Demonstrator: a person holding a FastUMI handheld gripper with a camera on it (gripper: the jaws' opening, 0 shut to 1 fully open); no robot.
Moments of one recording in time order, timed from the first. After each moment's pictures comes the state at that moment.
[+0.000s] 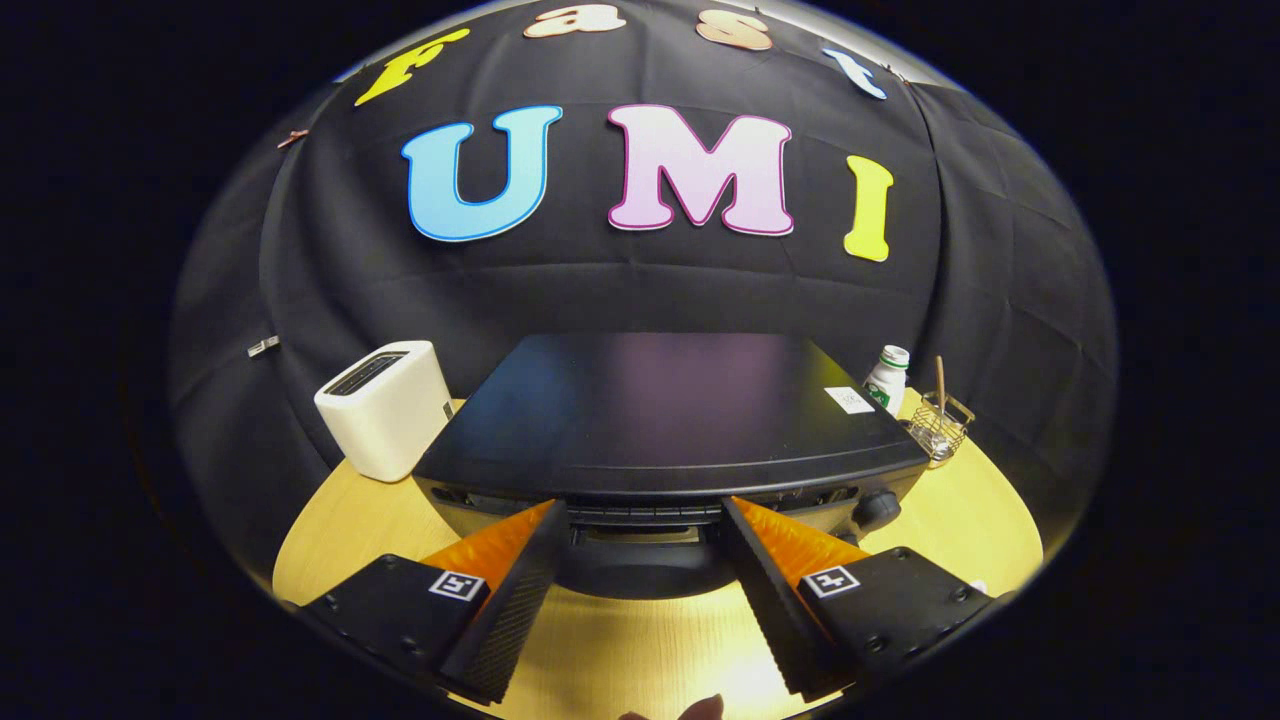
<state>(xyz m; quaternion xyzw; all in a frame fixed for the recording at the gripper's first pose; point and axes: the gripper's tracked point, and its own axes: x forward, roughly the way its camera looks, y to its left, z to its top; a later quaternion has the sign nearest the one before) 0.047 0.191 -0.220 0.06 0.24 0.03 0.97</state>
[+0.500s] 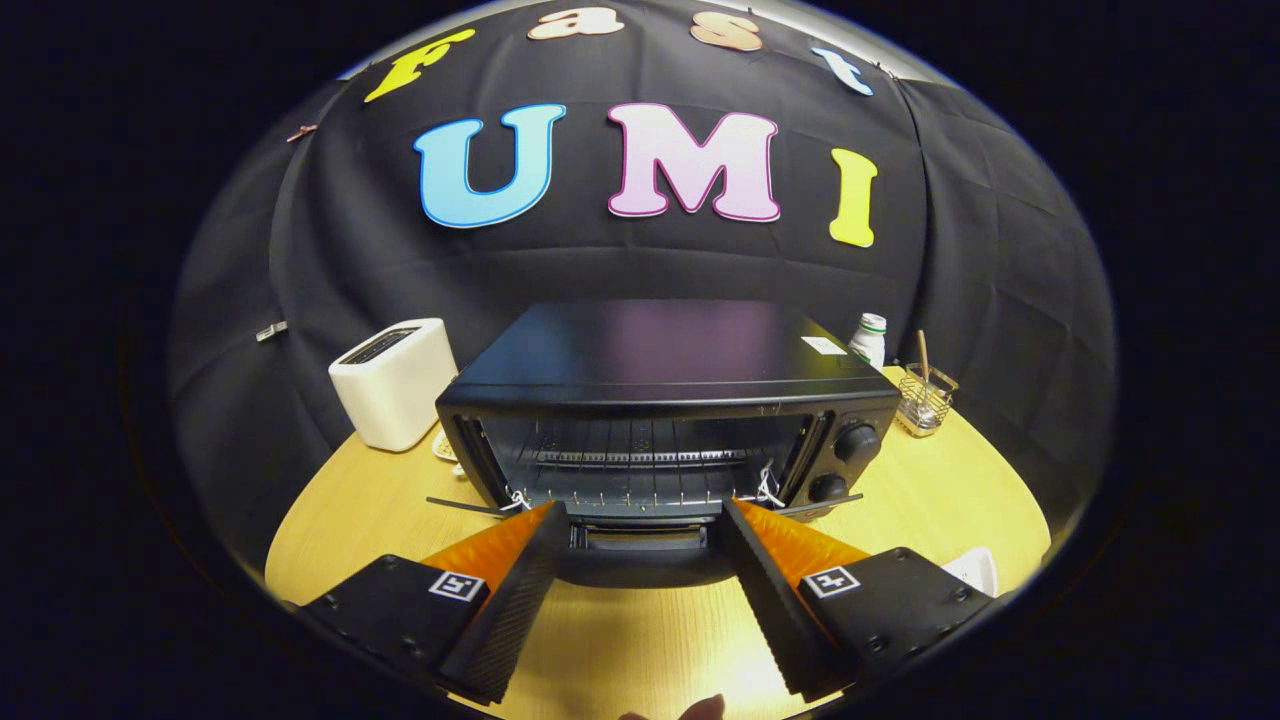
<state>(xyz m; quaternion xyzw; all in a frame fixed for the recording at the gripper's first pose) -0.009 0.192 -0.243 0.06 0.25 0.03 0.97</state>
